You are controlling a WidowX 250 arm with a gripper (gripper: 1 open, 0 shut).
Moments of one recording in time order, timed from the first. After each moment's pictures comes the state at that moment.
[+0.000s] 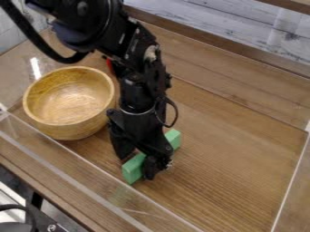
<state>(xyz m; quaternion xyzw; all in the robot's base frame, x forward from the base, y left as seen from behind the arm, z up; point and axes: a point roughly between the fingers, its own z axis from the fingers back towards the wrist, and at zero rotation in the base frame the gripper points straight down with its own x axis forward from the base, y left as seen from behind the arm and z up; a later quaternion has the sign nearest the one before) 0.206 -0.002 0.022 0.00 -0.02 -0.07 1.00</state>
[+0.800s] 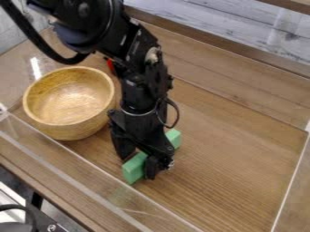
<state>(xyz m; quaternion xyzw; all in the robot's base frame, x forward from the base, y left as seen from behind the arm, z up) 0.207 -0.003 0.022 0.00 -0.02 -0.06 1.00</state>
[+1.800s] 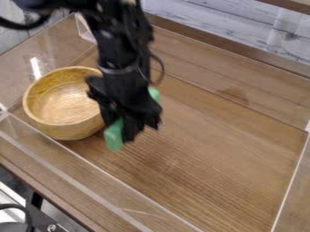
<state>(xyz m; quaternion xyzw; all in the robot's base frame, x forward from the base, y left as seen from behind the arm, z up) 0.204 0.026 0.082 0.00 -0.04 0.02 1.00</state>
